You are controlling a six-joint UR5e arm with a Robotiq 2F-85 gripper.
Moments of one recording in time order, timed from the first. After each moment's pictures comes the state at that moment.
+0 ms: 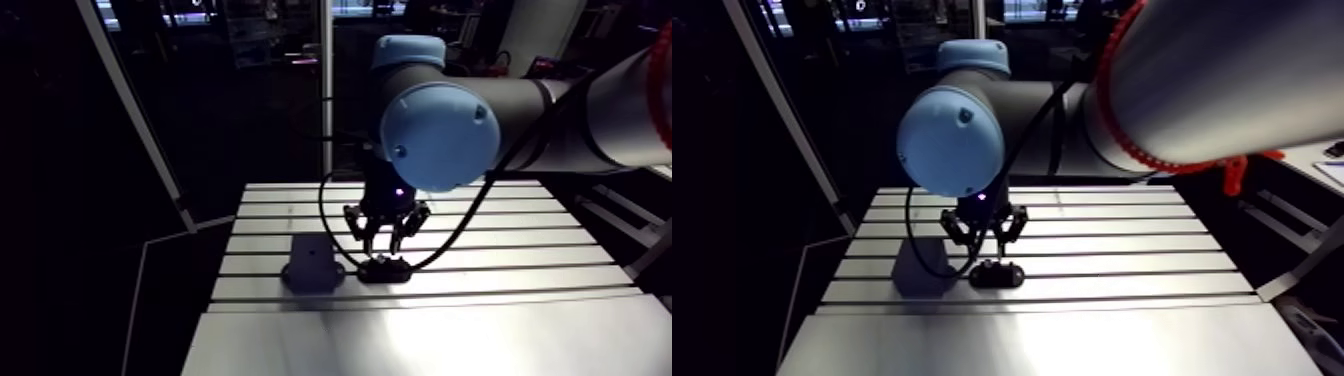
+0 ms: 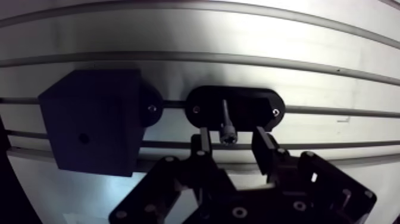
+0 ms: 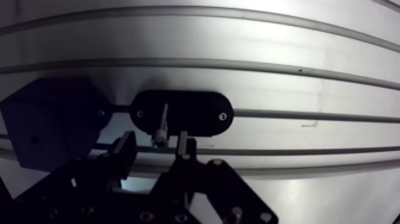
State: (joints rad) arm -0.06 -1.35 2.05 -2.18 -1.58 -1.68
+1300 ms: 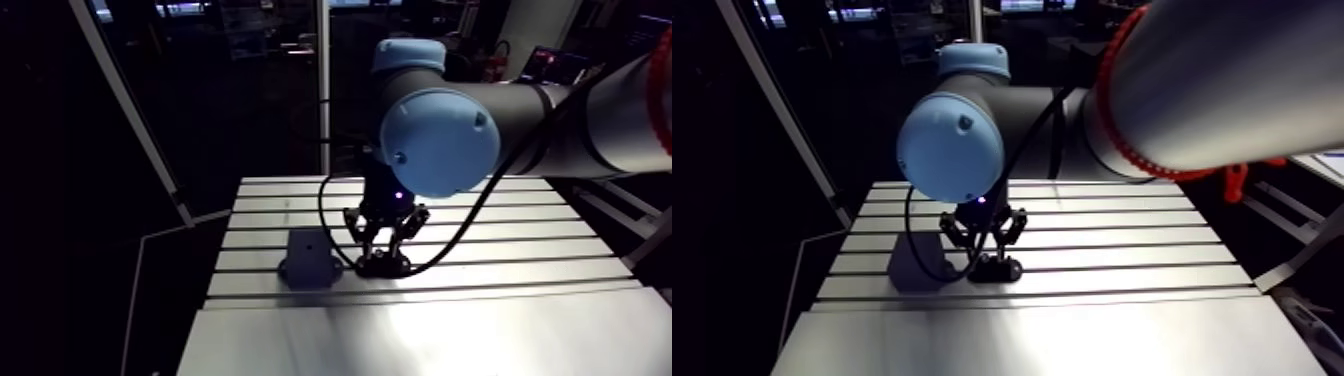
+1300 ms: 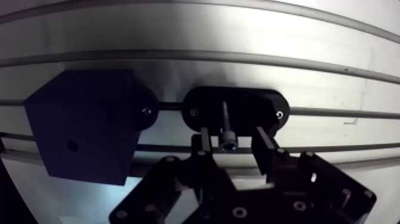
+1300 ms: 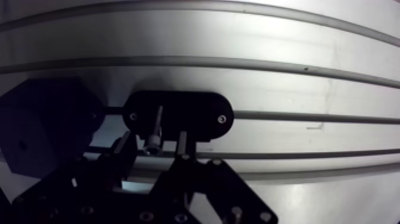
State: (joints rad) arm -0.07 -1.32 2.06 -2.19 -1.58 -1.69
